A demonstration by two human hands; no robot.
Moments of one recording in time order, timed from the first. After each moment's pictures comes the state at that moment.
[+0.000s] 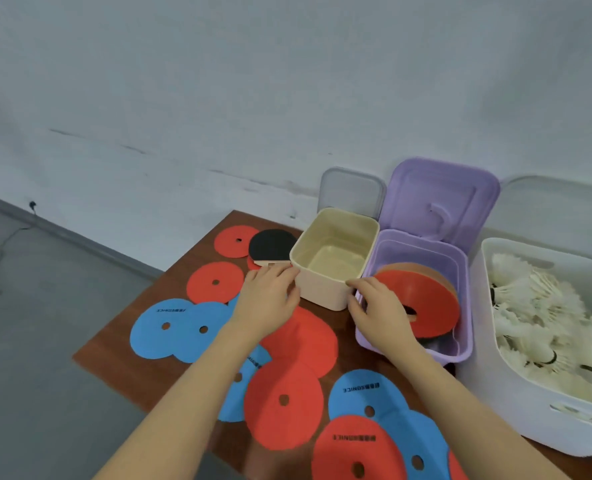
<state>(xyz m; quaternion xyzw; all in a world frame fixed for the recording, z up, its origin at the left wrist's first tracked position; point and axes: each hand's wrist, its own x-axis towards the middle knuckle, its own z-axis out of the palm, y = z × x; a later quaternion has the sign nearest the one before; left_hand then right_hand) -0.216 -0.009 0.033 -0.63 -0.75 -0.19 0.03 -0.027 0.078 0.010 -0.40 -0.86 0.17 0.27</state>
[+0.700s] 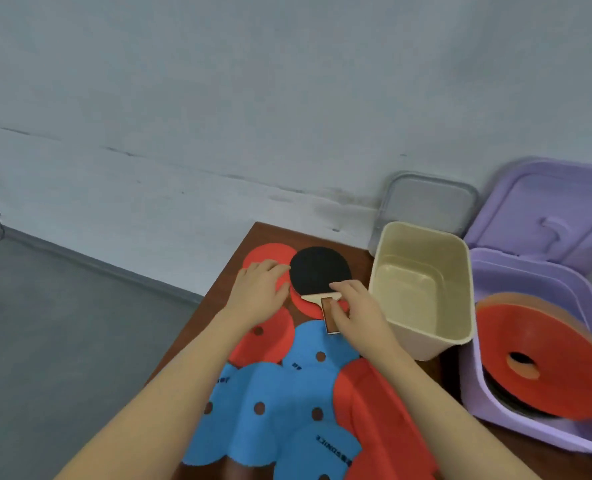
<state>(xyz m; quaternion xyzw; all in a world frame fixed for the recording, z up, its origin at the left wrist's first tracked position) -0.455 0.101 -0.017 -0.63 -0.76 -0.10 -0.06 -0.258 0.143 -0.038 -0.44 -0.83 0.27 0.24</state>
